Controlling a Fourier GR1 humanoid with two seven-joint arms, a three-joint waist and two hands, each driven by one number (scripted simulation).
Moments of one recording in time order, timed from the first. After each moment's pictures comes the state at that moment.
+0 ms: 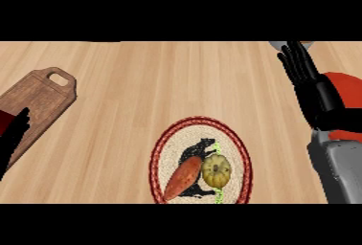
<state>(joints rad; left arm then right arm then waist) 0.08 0.63 -0.01 -1.51 0.10 0.08 0.08 -0.38 -0.28 0.00 -1.47 -0.15 0.08 -0.13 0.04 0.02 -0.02</state>
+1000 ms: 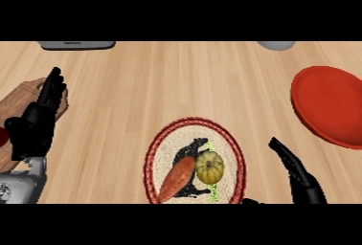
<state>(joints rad) -0.17 0.41 -0.09 -1.62 0.01 0.28 0.16 0.28 -0.13 0.15 -1.66 0.05 -0.06 -0.53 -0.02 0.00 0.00</state>
